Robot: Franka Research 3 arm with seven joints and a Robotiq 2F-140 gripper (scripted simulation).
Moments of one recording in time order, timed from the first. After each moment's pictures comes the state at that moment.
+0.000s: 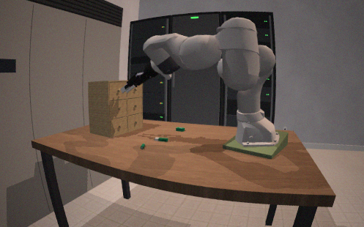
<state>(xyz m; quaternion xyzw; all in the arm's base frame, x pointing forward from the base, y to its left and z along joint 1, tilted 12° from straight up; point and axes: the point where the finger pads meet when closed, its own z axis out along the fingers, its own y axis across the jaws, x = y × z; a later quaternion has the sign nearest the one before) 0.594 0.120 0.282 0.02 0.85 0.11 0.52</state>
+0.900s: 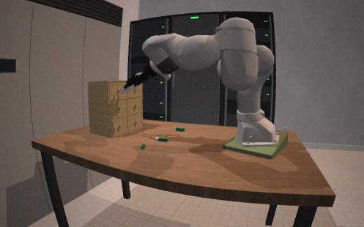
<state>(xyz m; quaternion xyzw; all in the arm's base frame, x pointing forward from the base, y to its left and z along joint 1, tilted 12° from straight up) 0.599 0.120 0.283 0.02 0.85 0.10 0.52</state>
